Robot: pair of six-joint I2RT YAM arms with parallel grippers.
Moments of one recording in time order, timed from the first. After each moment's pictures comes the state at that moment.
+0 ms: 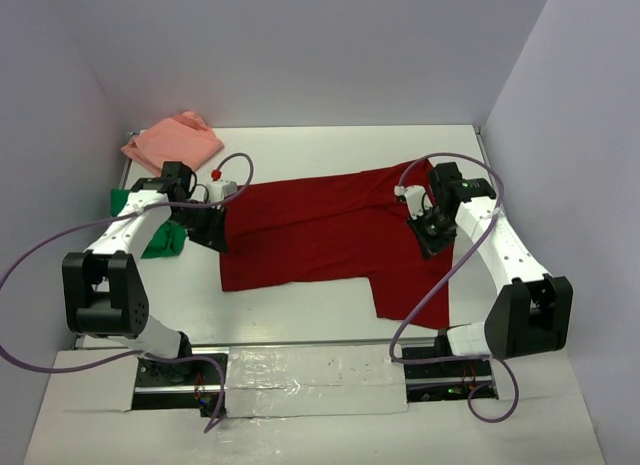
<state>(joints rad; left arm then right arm) -0.08 1.53 1.14 -0.99 0.53 0.39 0.11 1.35 1.12 -1.17 -0.16 -0.47</state>
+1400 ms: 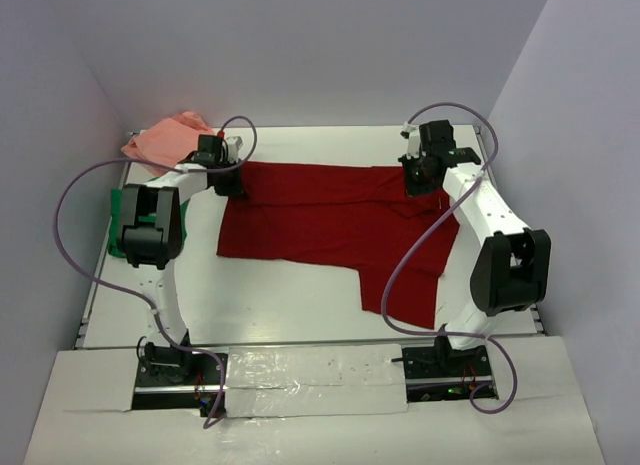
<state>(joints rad) -0.14 2.09 1.44 -0.30 0.24 -0.09 0.12 1.63 1.39 -0.75 -0.10 -0.06</state>
